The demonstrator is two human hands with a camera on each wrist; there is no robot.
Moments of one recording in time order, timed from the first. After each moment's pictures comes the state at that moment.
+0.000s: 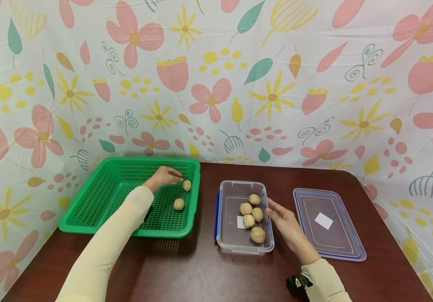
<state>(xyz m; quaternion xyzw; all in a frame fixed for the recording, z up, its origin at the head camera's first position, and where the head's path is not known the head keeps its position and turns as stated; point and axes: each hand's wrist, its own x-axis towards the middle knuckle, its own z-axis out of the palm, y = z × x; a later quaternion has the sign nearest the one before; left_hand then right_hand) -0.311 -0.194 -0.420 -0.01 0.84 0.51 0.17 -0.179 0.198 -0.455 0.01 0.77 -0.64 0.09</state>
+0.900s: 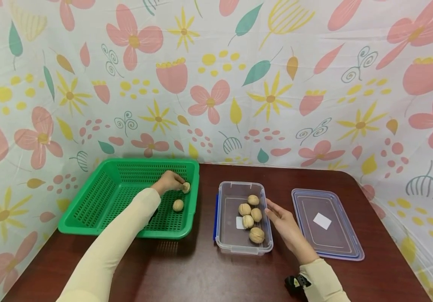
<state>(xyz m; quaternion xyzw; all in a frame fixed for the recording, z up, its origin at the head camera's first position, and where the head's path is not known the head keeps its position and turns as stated) -0.303 -0.177 -0.426 0.01 0.89 0.42 0.16 -0.177 0.197 -0.454 0.01 0.78 -0.62 0.08</state>
